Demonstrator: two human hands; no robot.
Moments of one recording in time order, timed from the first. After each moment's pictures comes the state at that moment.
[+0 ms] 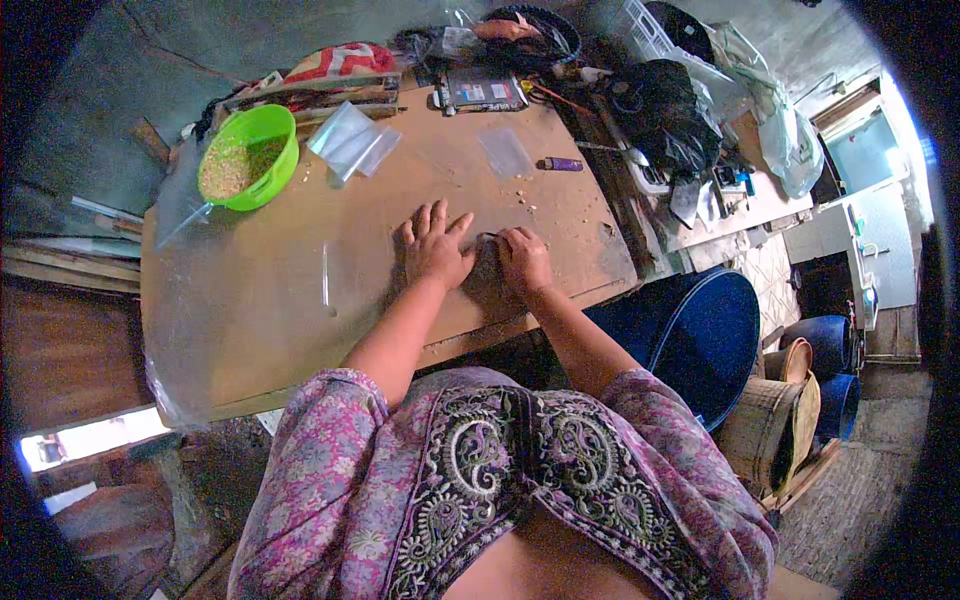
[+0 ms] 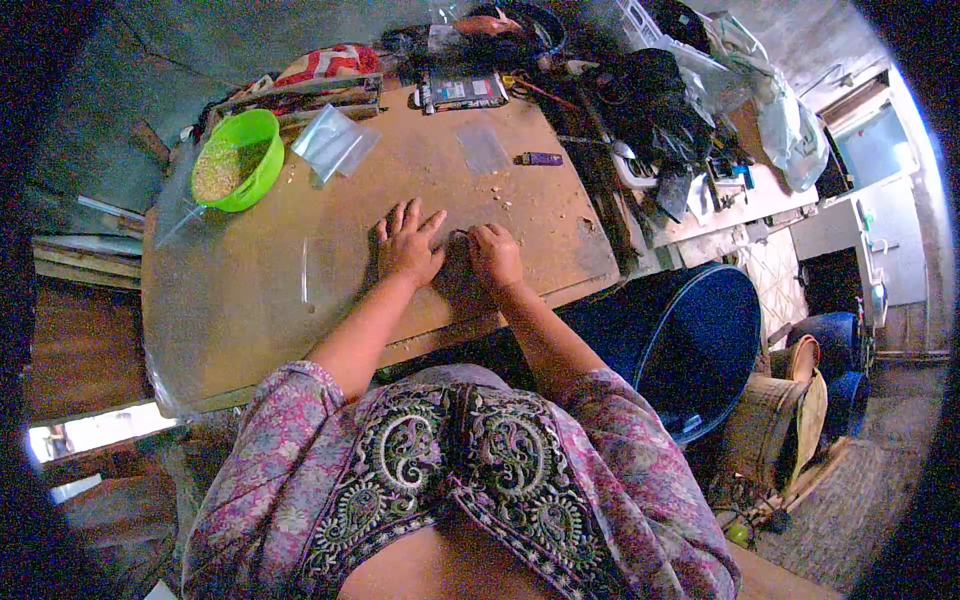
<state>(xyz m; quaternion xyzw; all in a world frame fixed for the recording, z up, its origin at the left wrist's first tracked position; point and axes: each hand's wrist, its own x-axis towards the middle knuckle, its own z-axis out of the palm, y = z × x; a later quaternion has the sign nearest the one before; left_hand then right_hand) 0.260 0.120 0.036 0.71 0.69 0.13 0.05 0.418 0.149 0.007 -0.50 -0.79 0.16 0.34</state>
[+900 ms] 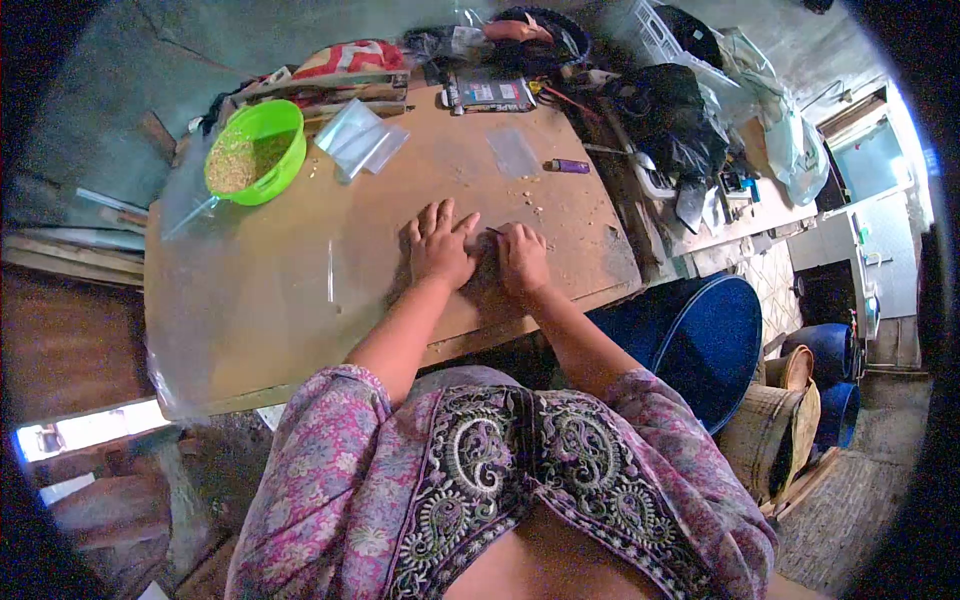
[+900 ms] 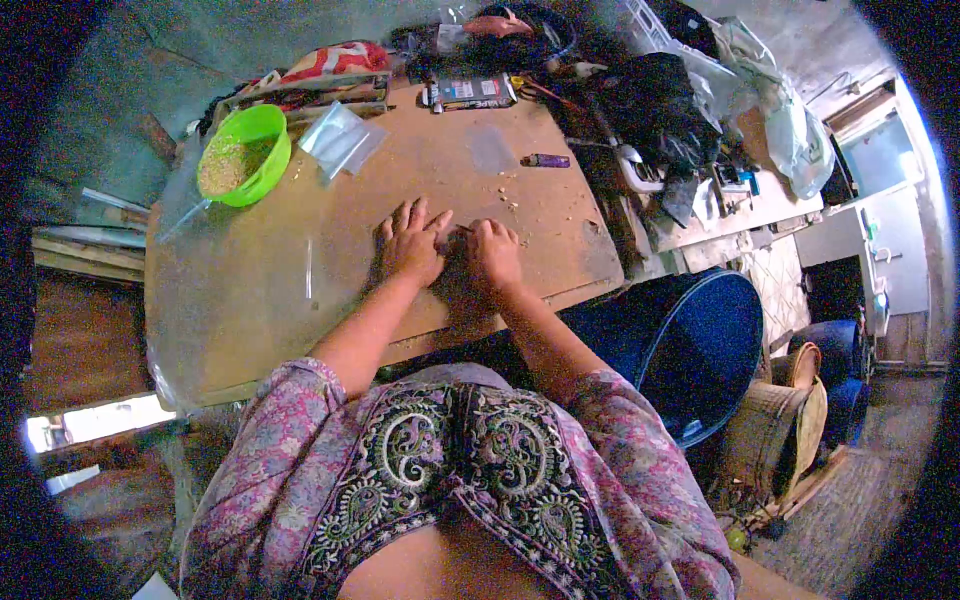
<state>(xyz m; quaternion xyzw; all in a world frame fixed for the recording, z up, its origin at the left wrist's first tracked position) 0.260 0.118 0.045 0.71 0.70 0.08 0.06 0.406 0.147 0.014 -0.50 -0.80 0.13 0.29</state>
